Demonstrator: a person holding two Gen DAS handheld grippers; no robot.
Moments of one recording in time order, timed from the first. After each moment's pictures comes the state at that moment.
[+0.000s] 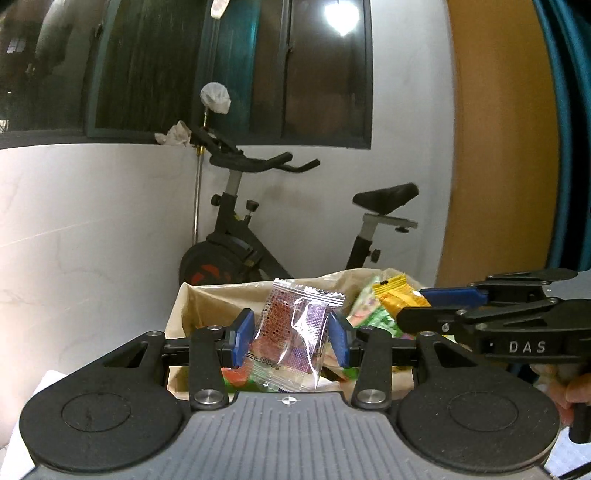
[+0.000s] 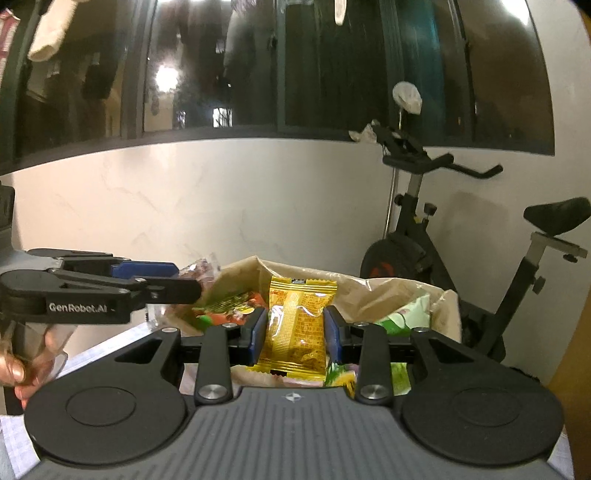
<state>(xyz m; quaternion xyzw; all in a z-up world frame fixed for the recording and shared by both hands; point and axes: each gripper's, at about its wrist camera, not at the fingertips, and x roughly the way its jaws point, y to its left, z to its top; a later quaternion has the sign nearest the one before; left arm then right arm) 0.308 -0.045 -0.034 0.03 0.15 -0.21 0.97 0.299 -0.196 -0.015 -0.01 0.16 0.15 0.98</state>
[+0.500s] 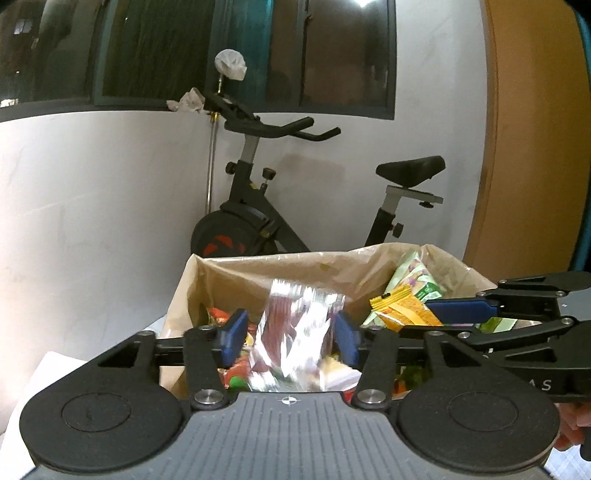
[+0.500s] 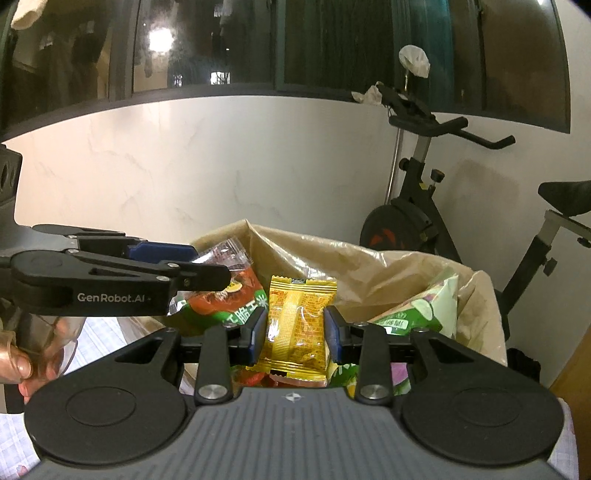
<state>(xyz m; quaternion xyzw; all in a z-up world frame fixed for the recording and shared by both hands) 0.335 -0.038 -0.050 0.02 0.20 -0.18 0.96 0.344 -0.182 -0.041 -0.03 0.22 0.15 0.96</state>
